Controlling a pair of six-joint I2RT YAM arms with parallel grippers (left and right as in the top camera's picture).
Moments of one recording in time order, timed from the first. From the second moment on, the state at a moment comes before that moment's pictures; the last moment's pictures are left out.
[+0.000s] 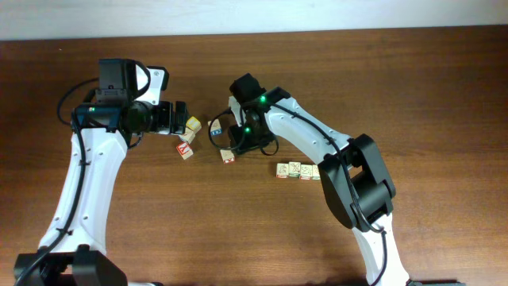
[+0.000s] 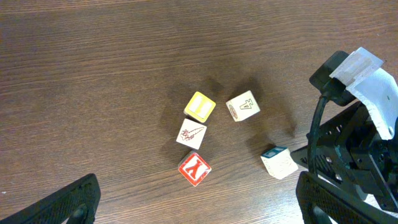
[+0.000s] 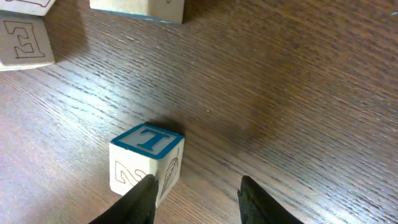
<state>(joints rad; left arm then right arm) 0.00 1.59 1.39 -0.83 0.18 0.10 0.58 2.27 1.80 -0.88 -0.32 0.20</state>
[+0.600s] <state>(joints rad) 0.00 1.59 1.39 -0.83 0.18 0.10 0.58 2.26 1.78 -0.89 -0.26 0.25</state>
